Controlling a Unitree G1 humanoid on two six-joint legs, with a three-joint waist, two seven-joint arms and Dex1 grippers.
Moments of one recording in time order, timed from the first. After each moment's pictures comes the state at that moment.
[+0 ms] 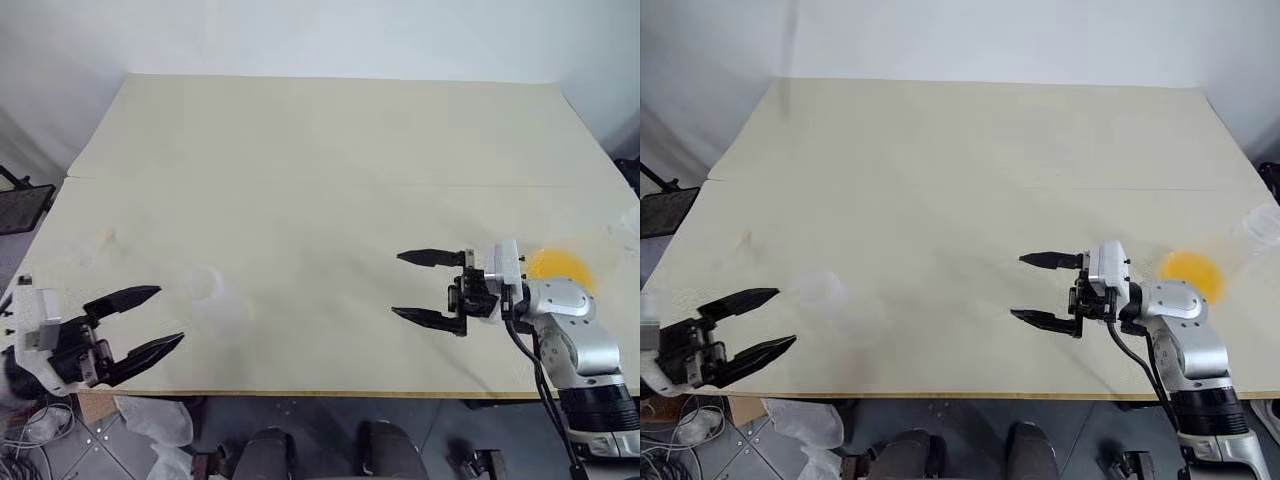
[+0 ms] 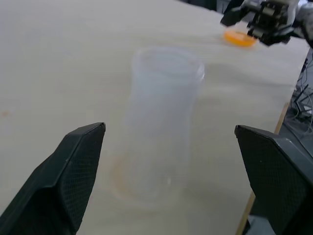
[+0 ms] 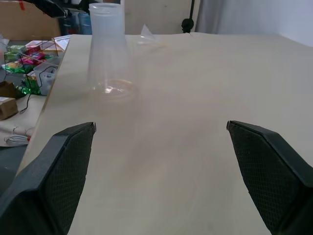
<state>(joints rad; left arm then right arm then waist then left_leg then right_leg) 0.26 0.73 0.61 -0.35 -0.79 0.35 -1.06 -0.29 -0.63 -0.06 -0.05 0.56 0.06 1.30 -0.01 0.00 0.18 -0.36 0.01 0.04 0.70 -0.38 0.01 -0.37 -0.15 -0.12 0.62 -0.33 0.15</state>
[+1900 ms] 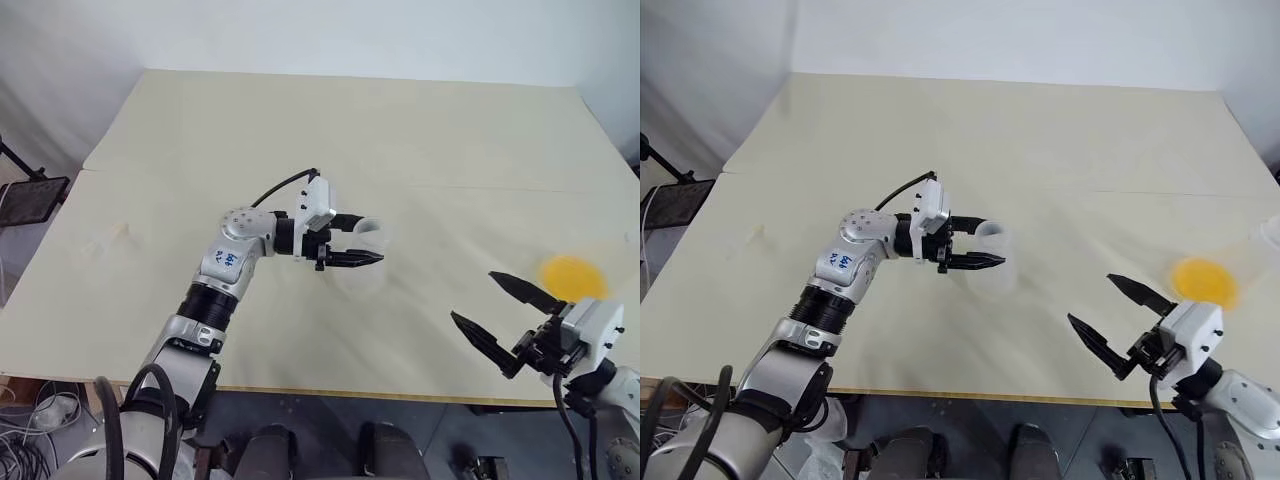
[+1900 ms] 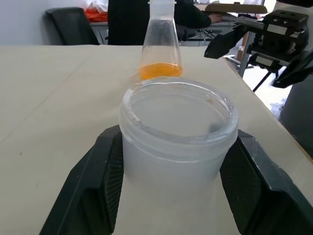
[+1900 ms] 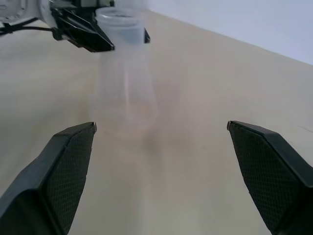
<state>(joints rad) -0.88 0.26 -0.21 0.44 -0.30 0.12 -1.16 0.31 -0.55 -0.39 -0.49 0.56 0.04 0.85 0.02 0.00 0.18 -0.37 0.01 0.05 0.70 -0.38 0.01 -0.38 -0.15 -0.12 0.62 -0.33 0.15</state>
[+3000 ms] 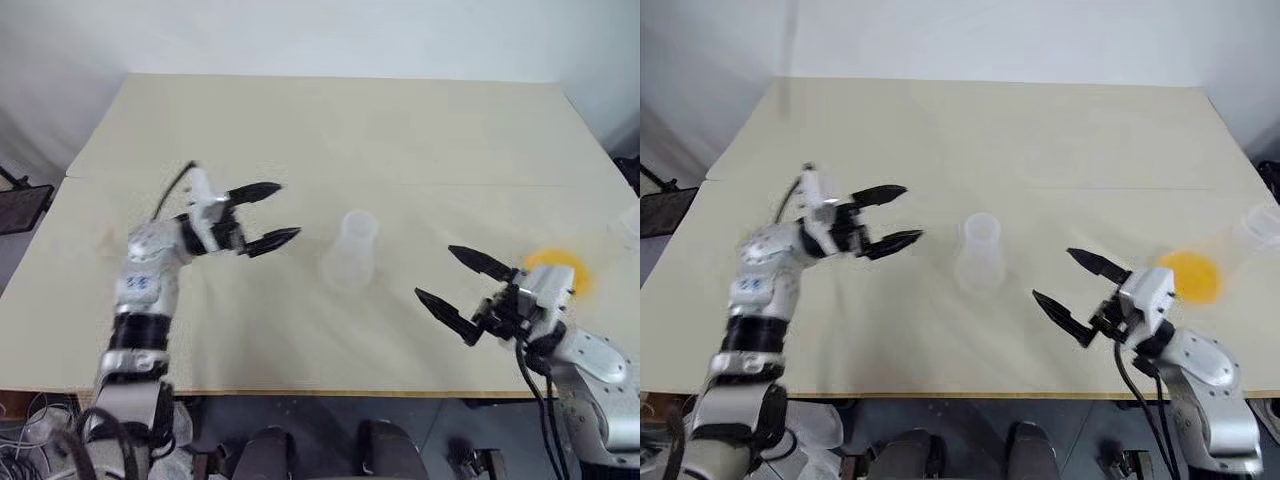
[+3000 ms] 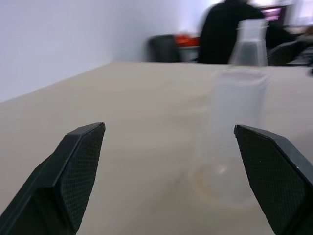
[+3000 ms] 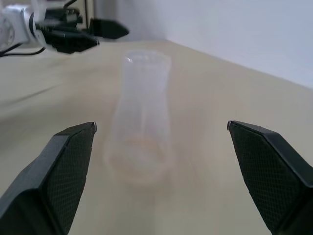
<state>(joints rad) -0.51 0.49 0.25 0.26 -0.40 0.01 -1.04 -0.04 -0.55 -0.18 -0.35 0.55 0.08 0.88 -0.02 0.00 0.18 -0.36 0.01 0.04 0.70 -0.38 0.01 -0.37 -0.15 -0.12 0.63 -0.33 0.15</state>
